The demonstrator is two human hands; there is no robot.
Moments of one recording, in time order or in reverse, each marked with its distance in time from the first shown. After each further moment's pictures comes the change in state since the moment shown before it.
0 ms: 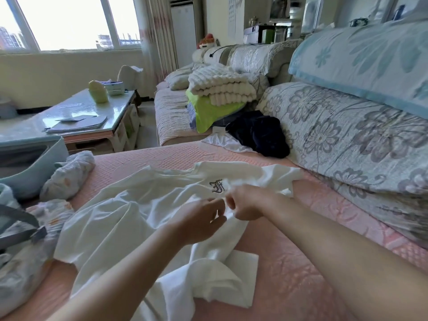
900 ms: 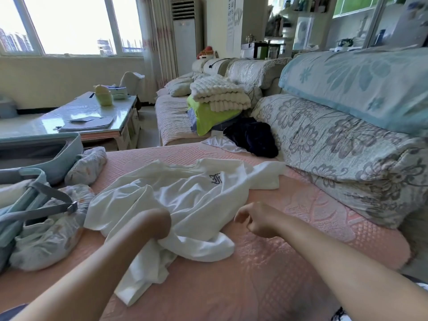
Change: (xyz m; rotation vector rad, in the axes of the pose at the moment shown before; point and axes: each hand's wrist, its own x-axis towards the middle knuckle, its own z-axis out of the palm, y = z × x) left_hand -0.100 -0.005 -0.058 0.295 -0.628 -0.658; right_hand -0.111 -0.006 0.054 0.261 0.082 0.030
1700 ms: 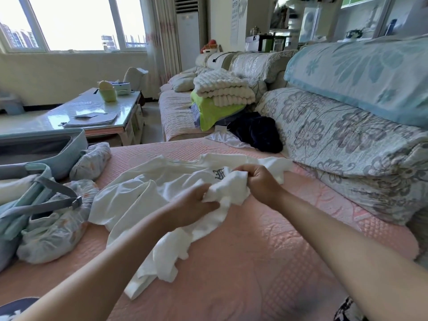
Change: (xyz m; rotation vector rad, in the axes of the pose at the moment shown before) left_hand -0.015 0.051 -0.006 -0.975 0.328 0.651; right_hand 0.014 -0.040 -0.037 0.861 0.356 -0.227
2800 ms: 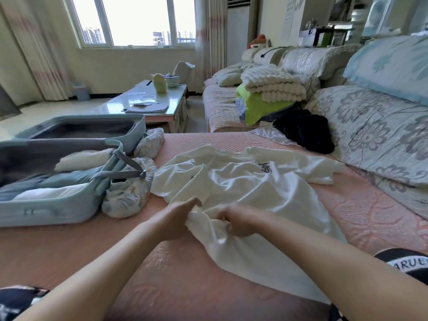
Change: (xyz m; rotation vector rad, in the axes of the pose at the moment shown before) left_hand -0.133 -0.088 -0.069 0.617 0.020 -0.245; right_hand -0.025 0.012 0.163 -1.005 -0.739 -0.015
